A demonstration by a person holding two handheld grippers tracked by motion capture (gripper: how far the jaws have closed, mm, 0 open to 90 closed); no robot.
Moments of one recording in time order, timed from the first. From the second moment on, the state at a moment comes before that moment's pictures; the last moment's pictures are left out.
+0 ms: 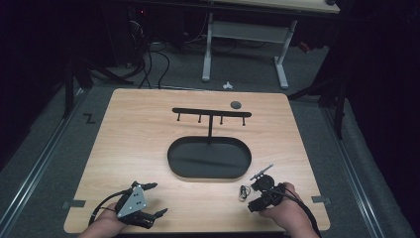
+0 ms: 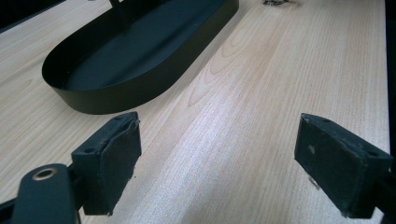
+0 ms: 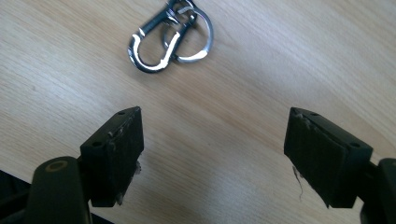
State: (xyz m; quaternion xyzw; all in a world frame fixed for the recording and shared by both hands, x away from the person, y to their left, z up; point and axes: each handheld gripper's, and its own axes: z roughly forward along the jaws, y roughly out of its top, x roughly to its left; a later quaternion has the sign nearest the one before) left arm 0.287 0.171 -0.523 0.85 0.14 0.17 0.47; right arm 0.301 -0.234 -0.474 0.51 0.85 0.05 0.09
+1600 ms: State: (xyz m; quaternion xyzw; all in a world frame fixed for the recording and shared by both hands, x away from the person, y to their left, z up) left arm 0.288 0.171 -0.523 0.85 0.14 0.17 0.47; right arm 0.333 -0.202 -0.488 0.49 0.87 0.03 0.06
